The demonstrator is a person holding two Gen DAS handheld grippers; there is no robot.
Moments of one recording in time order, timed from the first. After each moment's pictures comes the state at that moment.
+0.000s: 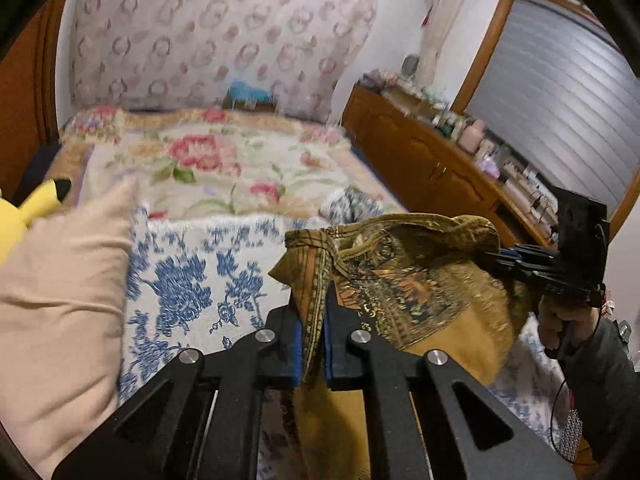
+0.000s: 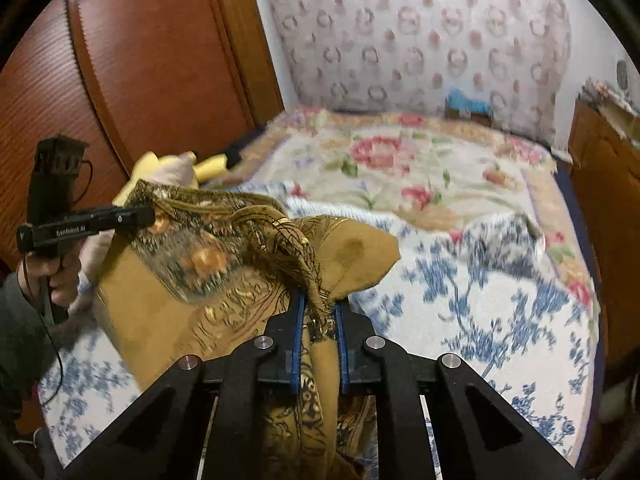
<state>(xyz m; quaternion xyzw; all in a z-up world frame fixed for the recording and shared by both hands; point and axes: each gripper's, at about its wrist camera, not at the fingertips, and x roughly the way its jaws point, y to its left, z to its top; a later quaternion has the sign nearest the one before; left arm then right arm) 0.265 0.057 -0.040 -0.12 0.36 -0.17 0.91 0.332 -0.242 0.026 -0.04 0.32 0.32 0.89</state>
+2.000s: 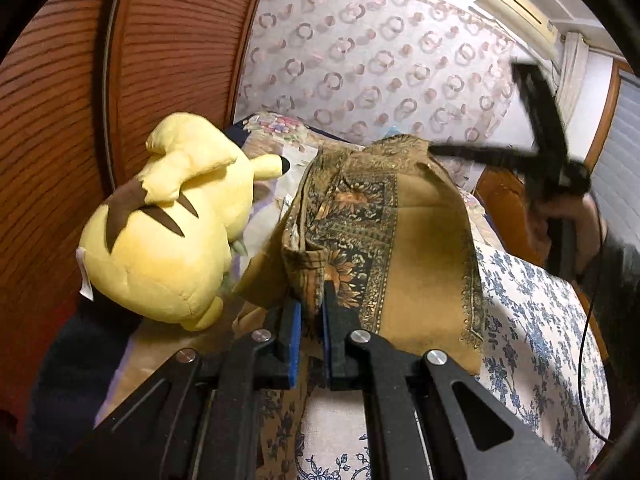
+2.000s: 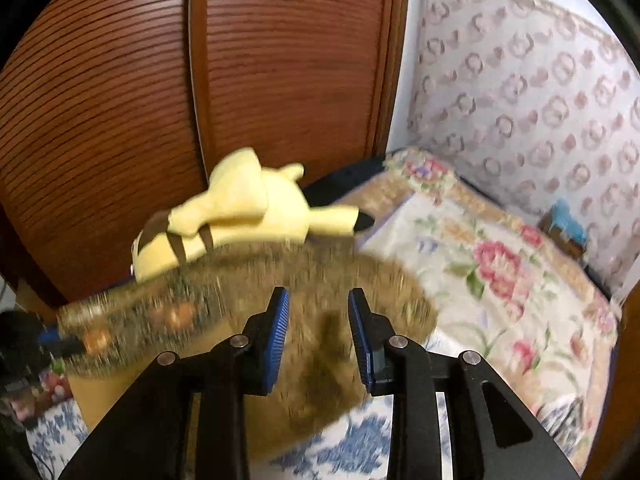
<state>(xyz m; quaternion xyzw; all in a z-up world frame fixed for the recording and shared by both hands) 0.102 0.252 -0.072 -0.17 0.31 0.09 0.93 0.398 0.070 0.048 -0.21 0.27 0.44 0.83</state>
